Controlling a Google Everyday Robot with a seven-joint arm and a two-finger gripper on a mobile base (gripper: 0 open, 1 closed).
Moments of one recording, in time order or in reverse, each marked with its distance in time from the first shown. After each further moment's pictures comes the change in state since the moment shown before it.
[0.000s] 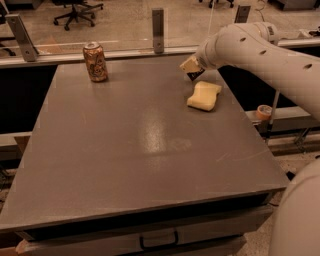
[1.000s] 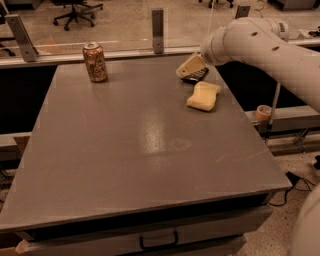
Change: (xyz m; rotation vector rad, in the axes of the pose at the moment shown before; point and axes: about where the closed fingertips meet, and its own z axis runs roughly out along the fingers) arm -0.011 -0.012 -0.018 0.006 -0.044 -0.037
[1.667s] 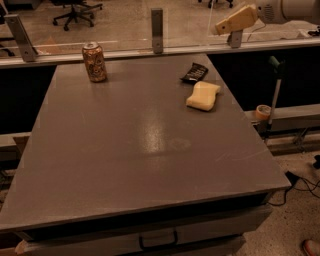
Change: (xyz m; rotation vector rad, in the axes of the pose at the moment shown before) arm -0.061 -0.087 -0.145 -0.012 -0.302 -0.006
